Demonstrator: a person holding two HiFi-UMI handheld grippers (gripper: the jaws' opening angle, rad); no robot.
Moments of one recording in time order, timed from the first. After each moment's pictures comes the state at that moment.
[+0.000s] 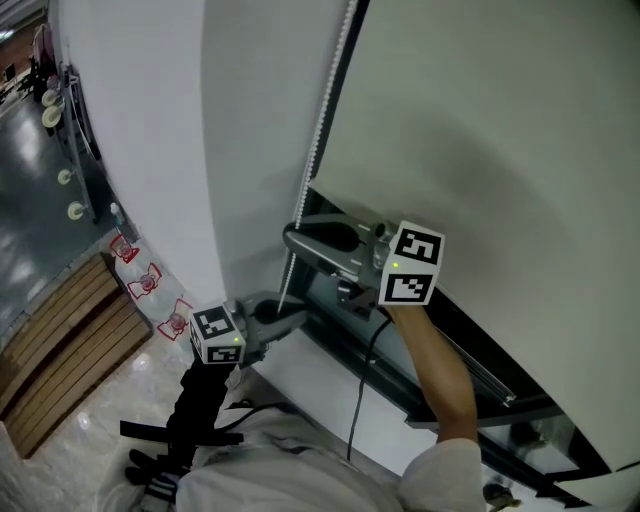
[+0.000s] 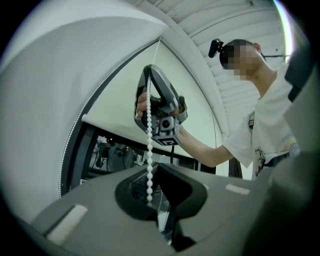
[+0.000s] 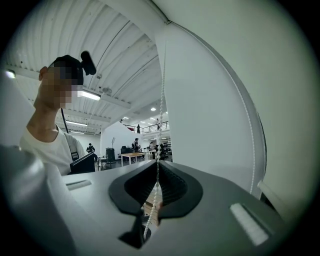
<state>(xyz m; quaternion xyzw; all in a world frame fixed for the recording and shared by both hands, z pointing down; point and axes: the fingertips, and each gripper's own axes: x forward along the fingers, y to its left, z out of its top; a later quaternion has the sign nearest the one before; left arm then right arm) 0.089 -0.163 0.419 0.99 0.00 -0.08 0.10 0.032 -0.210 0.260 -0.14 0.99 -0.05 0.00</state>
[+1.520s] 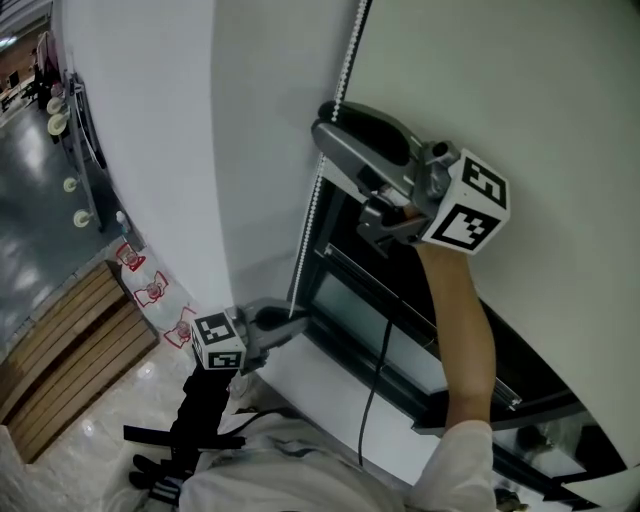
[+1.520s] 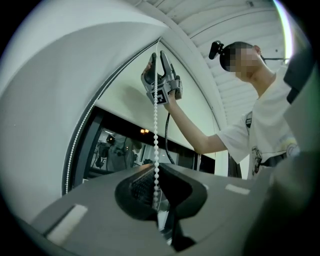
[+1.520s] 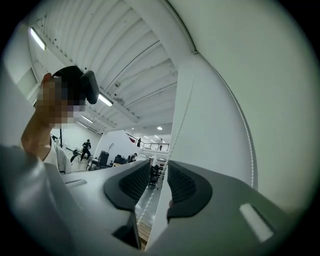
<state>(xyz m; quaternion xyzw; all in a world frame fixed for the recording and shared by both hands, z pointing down) 0.083 -0.166 0.421 0.99 0.00 -0.08 0.09 0.047 -0.222 0.095 -0.15 0.98 0.11 0.11</state>
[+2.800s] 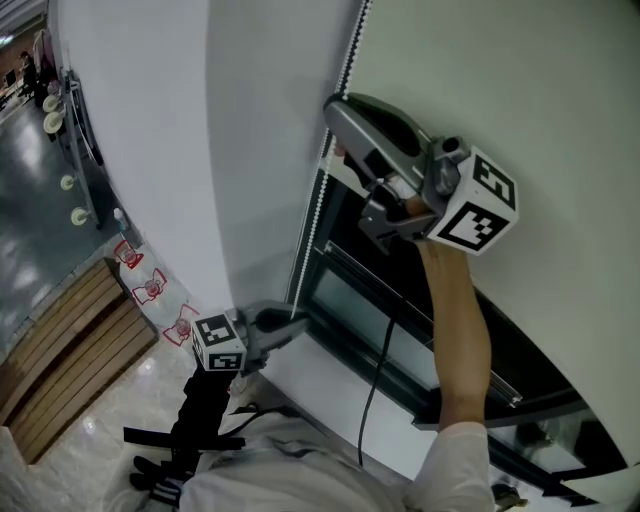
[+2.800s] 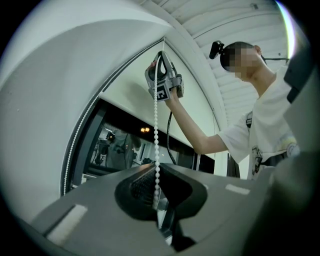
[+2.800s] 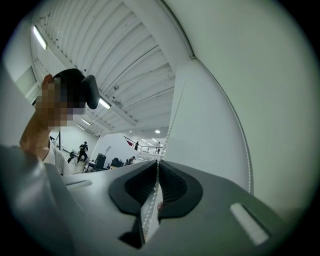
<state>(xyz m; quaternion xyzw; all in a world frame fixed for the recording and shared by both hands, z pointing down) 0.084 -0.161 0.429 0.99 0.01 -0.08 0.11 0.052 -0.220 0.082 -0.16 0.97 0.11 0.13</state>
